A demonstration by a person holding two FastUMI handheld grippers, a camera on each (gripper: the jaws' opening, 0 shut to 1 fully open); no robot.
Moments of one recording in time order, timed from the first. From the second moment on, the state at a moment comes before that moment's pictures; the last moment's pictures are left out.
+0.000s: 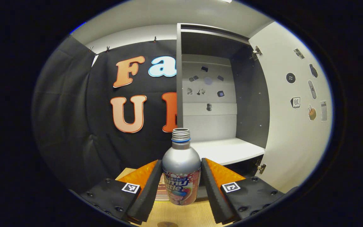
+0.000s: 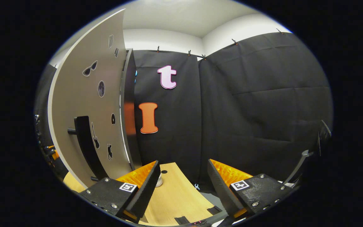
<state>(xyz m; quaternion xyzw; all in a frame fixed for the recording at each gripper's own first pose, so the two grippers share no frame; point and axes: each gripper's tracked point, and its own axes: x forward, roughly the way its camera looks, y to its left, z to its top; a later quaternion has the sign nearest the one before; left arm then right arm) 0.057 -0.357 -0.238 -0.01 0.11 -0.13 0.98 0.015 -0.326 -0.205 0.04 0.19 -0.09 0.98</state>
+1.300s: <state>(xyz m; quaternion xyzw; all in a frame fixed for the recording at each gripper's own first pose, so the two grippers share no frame) -0.013 -0.285 -0.485 -0.03 0.22 -0.07 0.97 -0.025 -0.317 -0.195 0.01 0.23 -0.12 0.97</state>
